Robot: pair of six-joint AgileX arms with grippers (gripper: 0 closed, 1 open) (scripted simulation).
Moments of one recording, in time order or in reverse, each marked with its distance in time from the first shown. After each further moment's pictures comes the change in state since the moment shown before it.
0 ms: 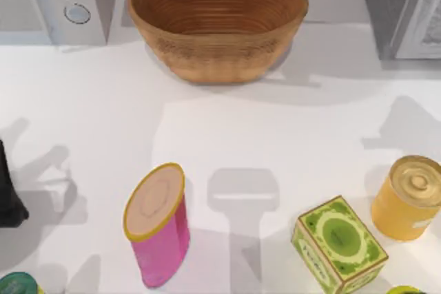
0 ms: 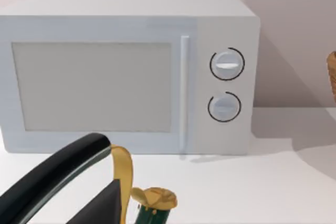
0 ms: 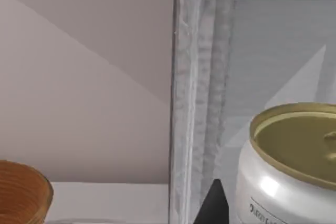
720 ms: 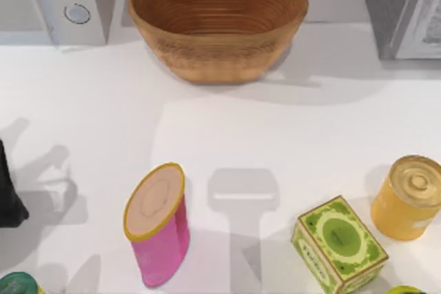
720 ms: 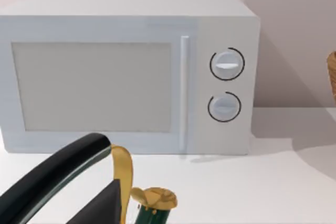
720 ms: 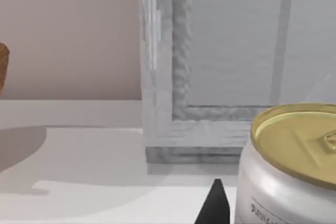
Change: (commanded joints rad) left arm 0.000 0.000 0.000 0.000 0.000 0.000; right arm -0.340 -0.637 -0.875 0.303 -0.348 -0.009
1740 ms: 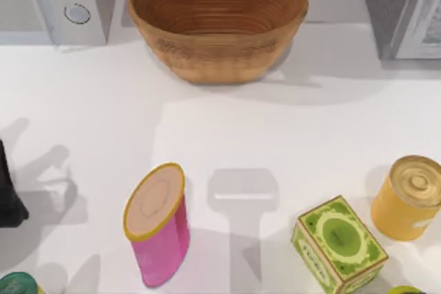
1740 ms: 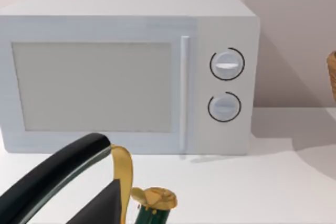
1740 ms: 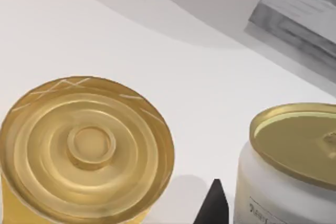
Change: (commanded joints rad) left arm 0.000 0.000 0.000 0.000 0.000 0.000; right arm -0.174 0.452 0.250 -0.294 -0.413 -0.551
